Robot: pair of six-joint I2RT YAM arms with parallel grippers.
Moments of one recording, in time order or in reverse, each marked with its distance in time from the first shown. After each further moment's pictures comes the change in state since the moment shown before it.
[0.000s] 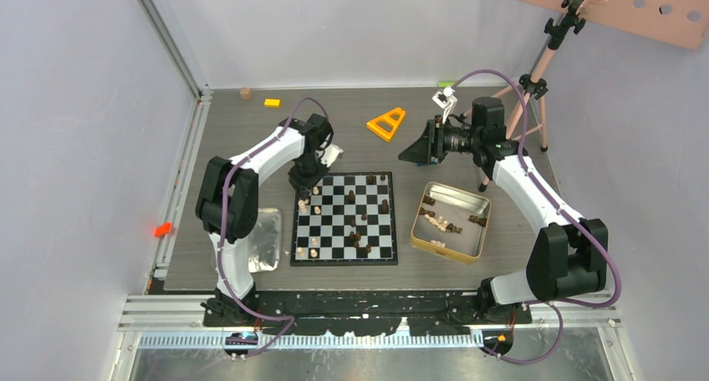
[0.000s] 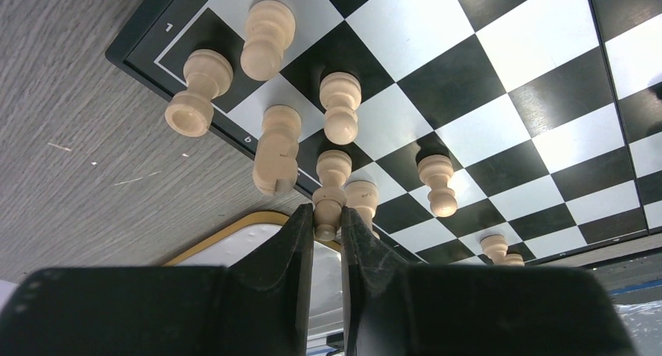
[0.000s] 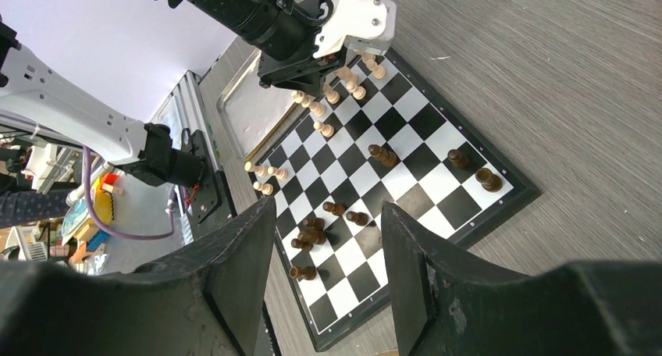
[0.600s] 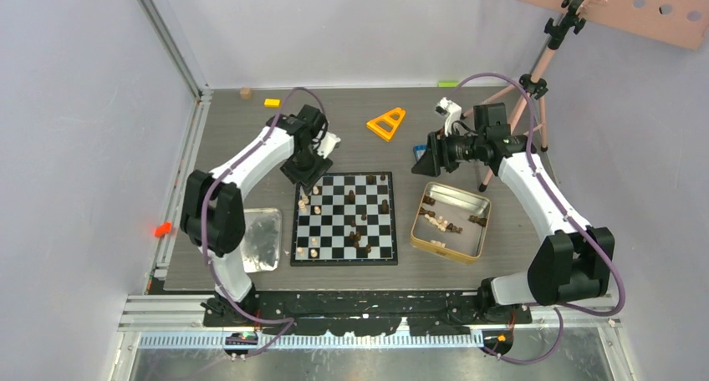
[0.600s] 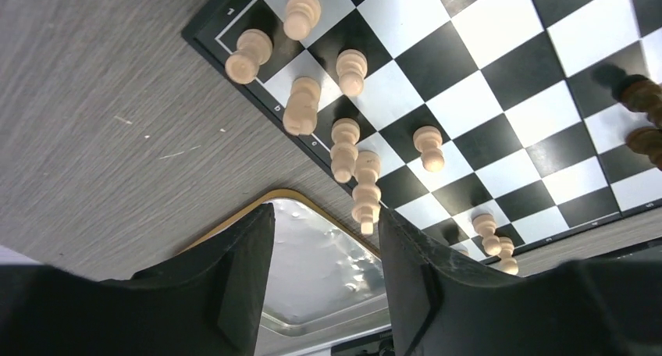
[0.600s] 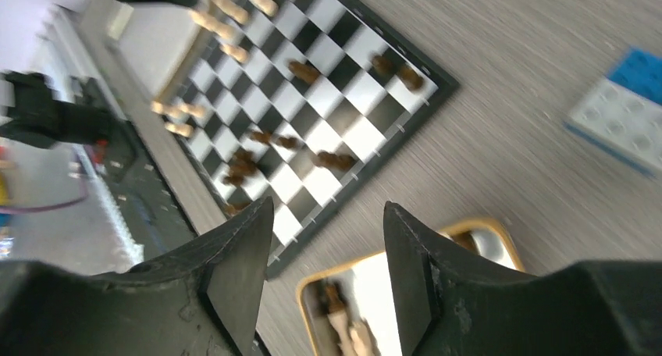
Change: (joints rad) left arm -0.002 -0.111 -0.010 0.017 -0.011 0.000; right arm -0.009 -0.016 0.070 -0.347 0.169 -0.251
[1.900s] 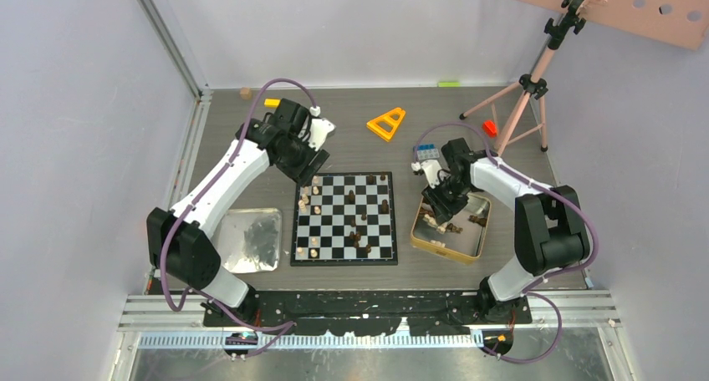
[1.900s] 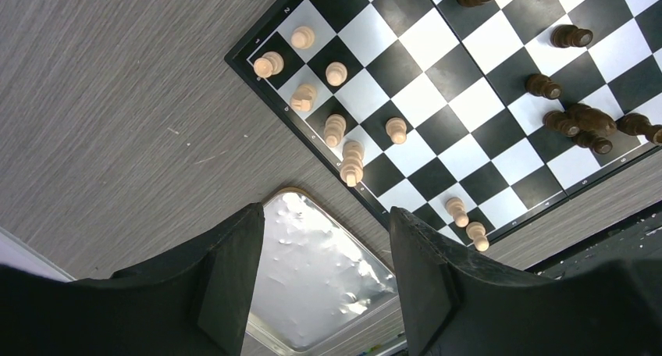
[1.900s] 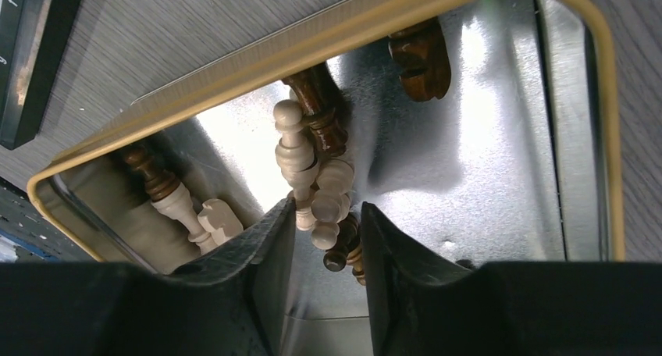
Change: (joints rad) left arm 0.000 -0.299 -0.056 0.059 0.072 0.035; right arm 0.097 0.192 -0.178 -0.292 0.581 -0.411
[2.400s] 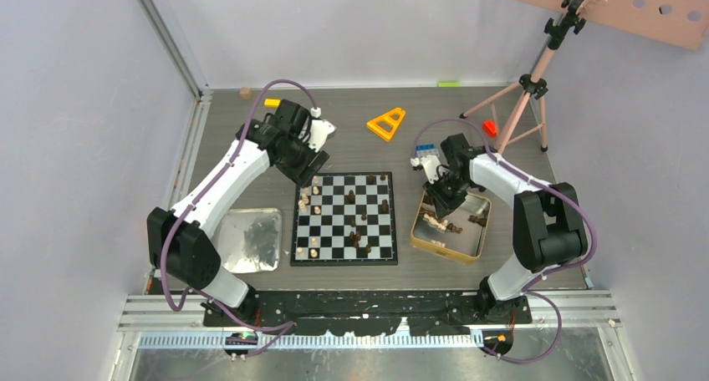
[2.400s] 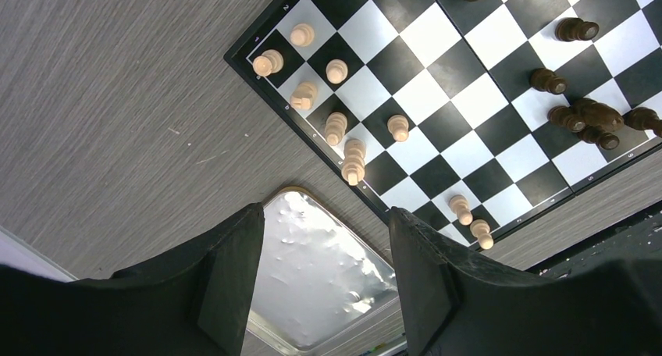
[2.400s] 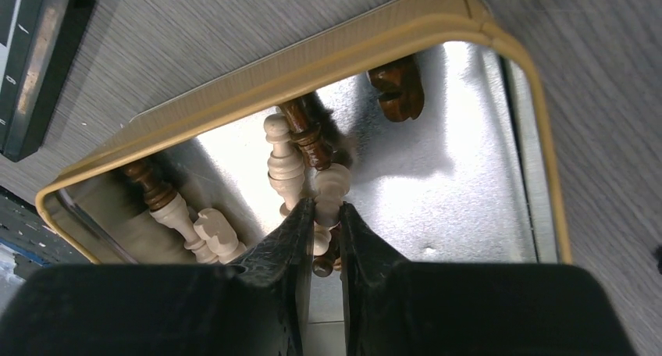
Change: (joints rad) left arm 0.000 0.000 -0.009 0.000 0.000 0.016; right arm 0.000 0.027 0.036 0.002 0.002 -0.005
